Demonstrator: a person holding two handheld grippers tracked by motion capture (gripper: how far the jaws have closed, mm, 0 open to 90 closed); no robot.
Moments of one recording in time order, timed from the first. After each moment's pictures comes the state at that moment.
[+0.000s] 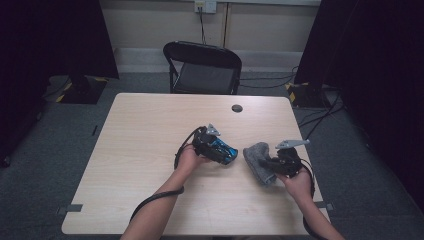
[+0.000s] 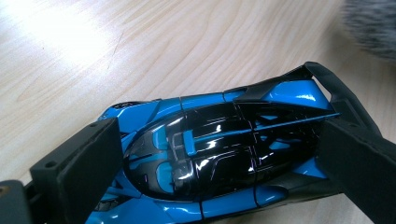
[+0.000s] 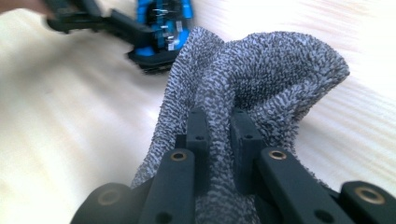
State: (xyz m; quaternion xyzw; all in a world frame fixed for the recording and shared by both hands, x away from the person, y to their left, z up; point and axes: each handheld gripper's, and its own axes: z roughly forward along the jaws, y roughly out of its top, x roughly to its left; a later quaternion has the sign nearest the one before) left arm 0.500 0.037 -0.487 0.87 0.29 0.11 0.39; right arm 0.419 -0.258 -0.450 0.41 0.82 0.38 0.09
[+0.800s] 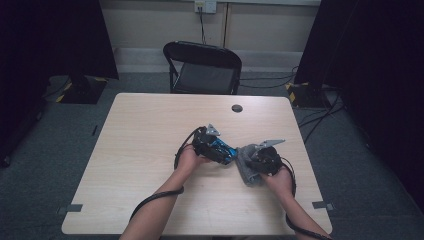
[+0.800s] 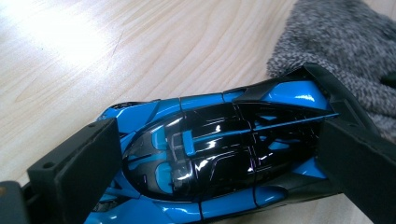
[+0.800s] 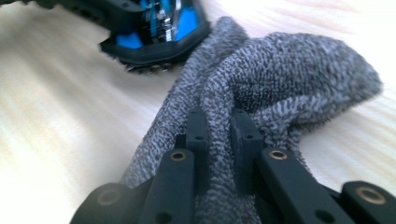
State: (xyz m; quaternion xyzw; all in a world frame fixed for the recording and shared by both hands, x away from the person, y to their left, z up) left arm 0.499 0.037 -0.487 0.87 0.29 0.11 0.39; right arm 0.434 -0.212 -0.477 0.40 0.85 0.34 0.10
